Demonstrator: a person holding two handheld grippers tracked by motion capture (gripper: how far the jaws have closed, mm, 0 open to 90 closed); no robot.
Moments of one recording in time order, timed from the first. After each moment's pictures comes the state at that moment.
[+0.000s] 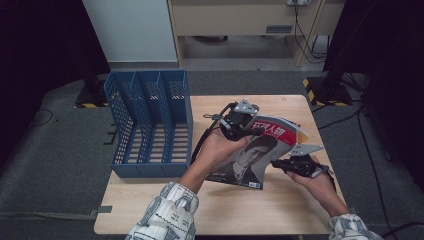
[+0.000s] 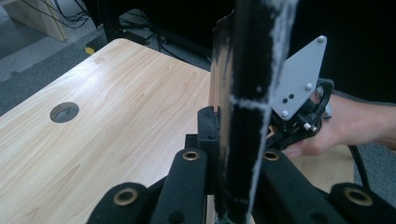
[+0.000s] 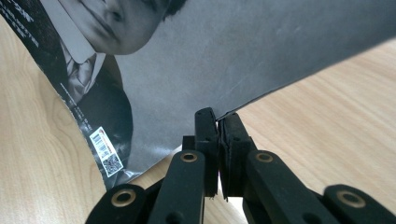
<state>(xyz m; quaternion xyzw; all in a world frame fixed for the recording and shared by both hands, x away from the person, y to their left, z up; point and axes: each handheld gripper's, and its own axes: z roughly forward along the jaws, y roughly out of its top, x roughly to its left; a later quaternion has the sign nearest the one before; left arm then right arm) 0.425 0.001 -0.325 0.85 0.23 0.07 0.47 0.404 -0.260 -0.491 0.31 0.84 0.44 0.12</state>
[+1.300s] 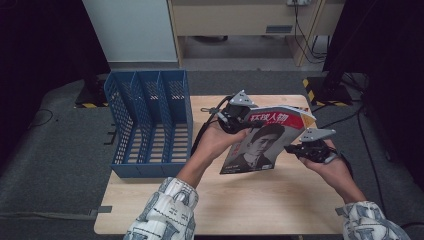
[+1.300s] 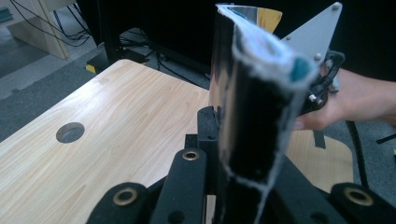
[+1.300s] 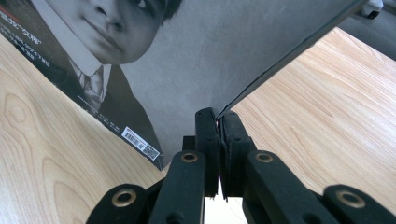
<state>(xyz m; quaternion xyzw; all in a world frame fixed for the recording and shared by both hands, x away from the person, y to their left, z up) 0.436 0.005 -0.315 0.84 0.21 0.08 0.49 0.421 -0.284 -0.438 0.30 0.86 0.37 0.18</state>
